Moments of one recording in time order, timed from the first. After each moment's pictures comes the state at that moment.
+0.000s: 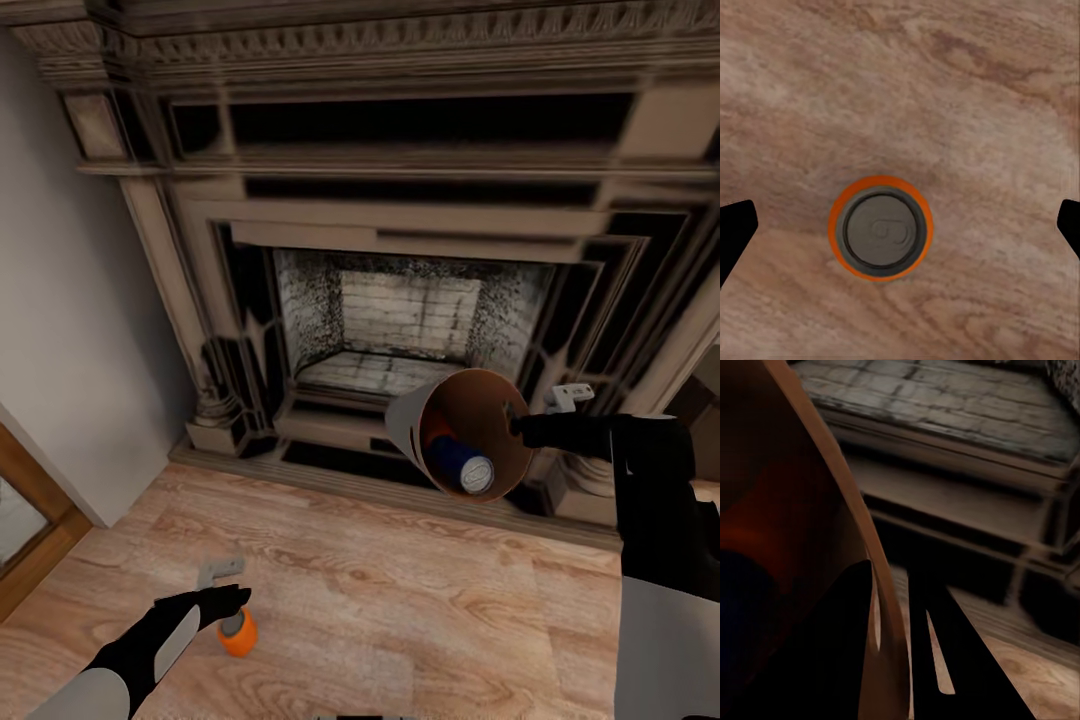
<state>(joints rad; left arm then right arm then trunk) -0.57 0.15 -0.24 -0.46 0.44 0.30 0.02 -0.73 -0.10 -0.29 -1.58 0.57 1.04 0.93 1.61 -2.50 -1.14</state>
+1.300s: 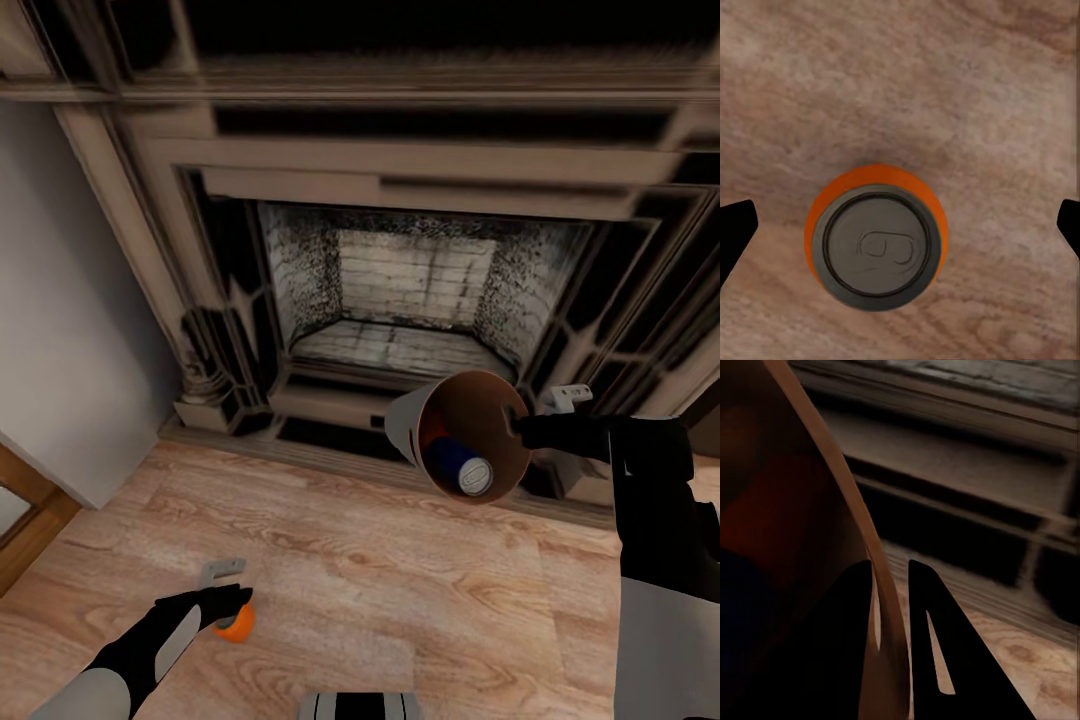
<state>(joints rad) -0.57 0.14 -0.24 -0.46 0.44 0.29 0.01 -0.73 -0.10 -0.28 -1.58 0.58 1.04 0.93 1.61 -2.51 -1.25</state>
